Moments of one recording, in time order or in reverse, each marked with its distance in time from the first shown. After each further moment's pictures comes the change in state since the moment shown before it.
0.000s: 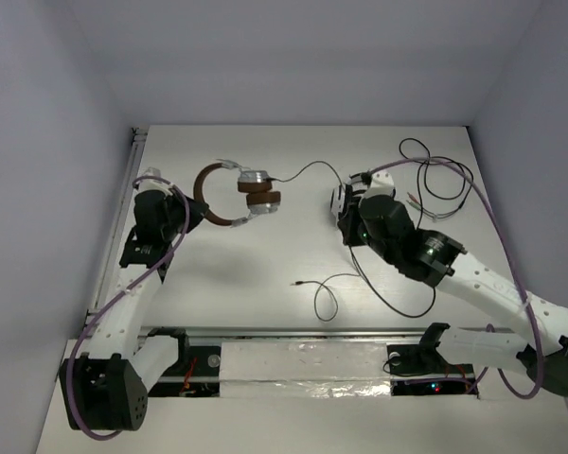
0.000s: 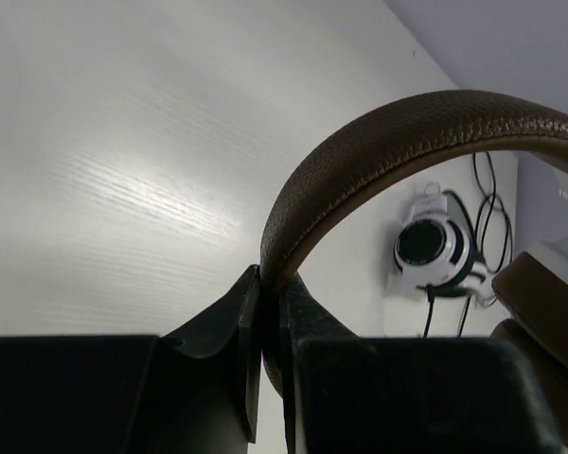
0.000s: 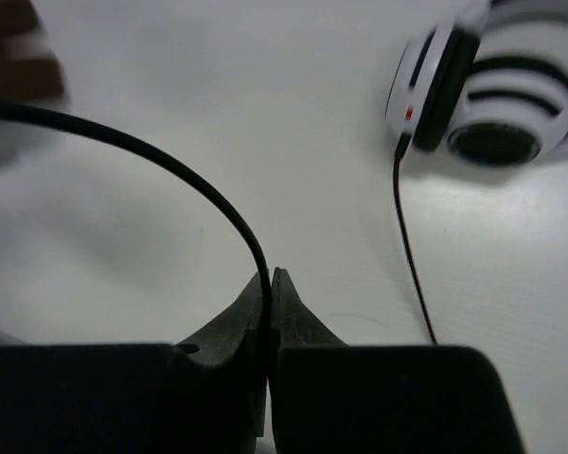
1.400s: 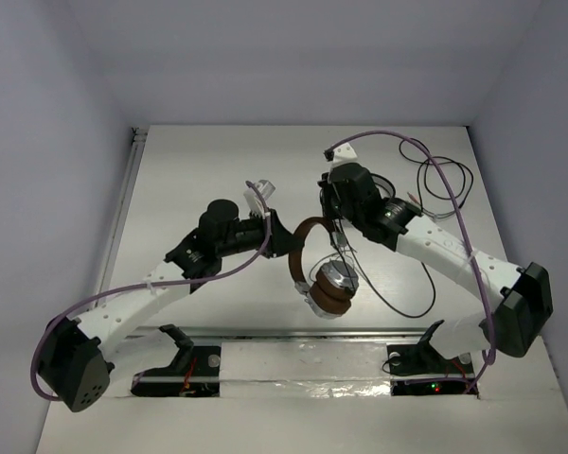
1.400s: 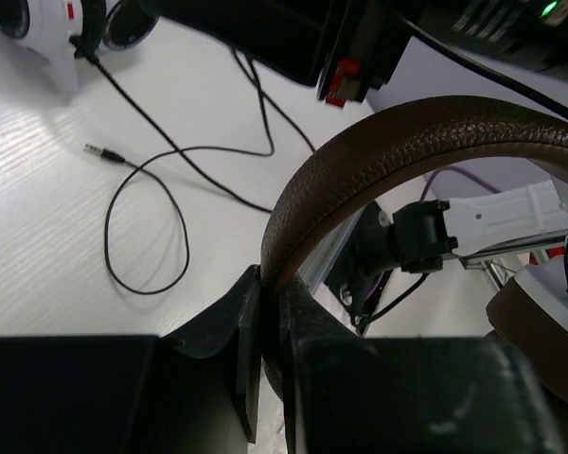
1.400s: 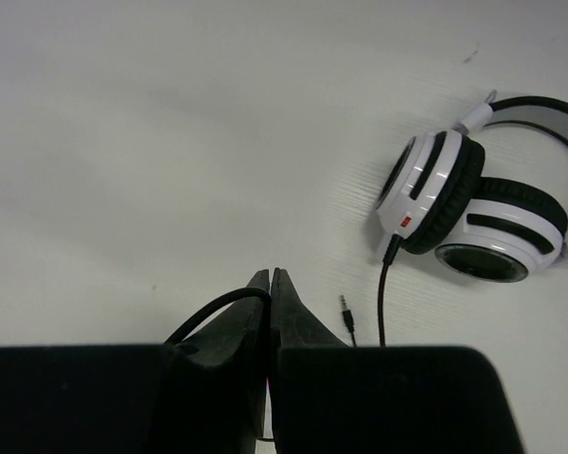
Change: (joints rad) left arm -0.676 0.092 0.038 0.180 0.310 0.136; right arm -0.107 0.345 0.235 0.111 -0.052 -0.270
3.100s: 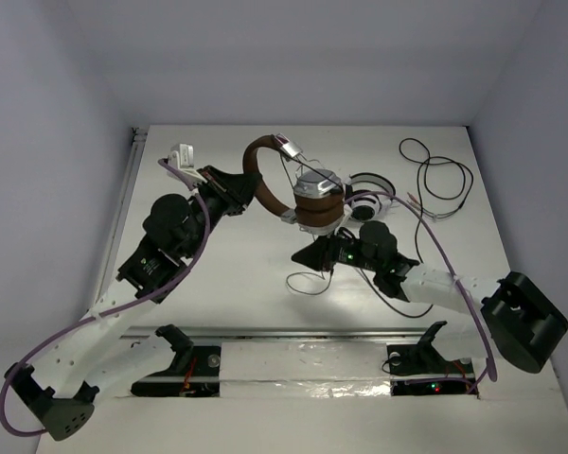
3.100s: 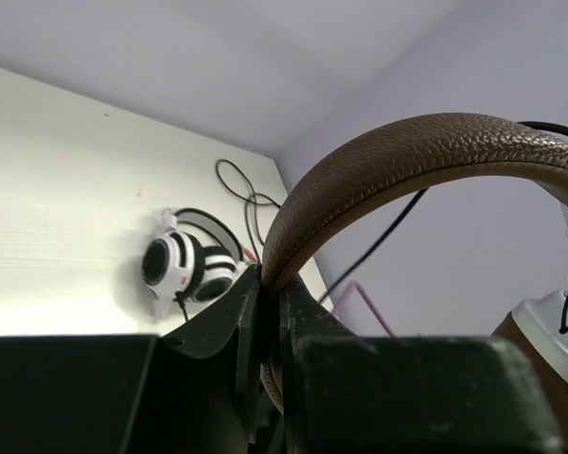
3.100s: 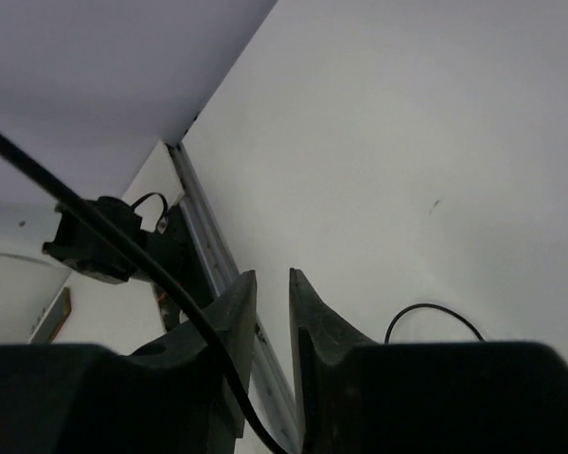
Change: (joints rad) left arm -0.001 -0.227 0.232 -0.083 -0.652 -0.162; right arm -0.020 -0.124 -0.721 0.990 -0.782 0.364
